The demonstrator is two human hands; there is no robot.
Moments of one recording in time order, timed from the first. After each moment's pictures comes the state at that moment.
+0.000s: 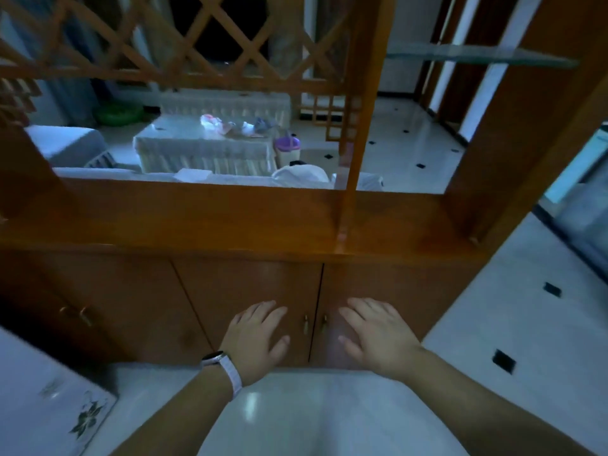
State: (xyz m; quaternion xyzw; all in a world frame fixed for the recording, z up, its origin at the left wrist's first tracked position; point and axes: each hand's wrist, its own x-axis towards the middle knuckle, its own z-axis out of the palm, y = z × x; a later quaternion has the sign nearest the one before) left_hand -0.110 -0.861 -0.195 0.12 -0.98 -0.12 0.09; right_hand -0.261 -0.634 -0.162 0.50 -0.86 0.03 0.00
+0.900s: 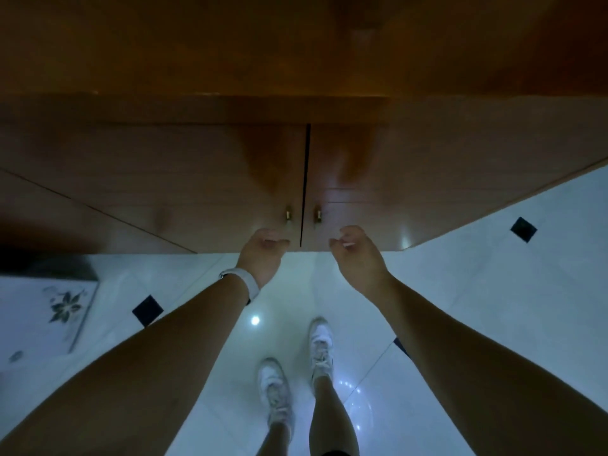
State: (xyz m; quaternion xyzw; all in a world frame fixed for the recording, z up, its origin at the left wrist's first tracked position) left_hand -0.270 -0.867 -0.452 0.46 -0.67 -0.58 -0.06; right_hand -0.358 -0.701 -0.442 0.04 -0.87 0.38 -0.32
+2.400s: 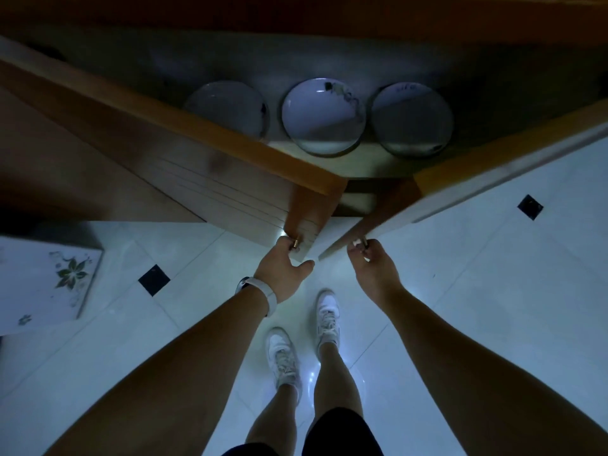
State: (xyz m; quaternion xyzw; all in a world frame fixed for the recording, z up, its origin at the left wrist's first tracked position) left_hand -0.172 -0.842 -0.501 0.34 -0.77 -0.52 -0.11; right_hand -0.275 -0.664 -0.509 0.02 -0.88 0.37 -0.31
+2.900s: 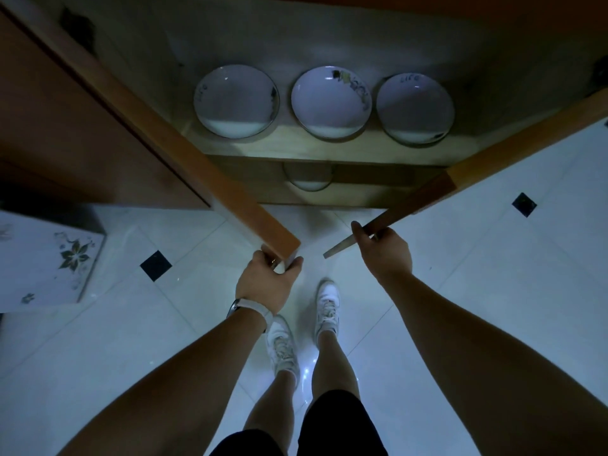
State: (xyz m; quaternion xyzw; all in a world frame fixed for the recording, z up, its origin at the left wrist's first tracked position) left_hand -0.095 -0.822 -0.495 0.49 -0.76 -0.42 -0.07; right_hand -0.257 -0.663 -0.480 0.01 -0.94 0.26 -0.22
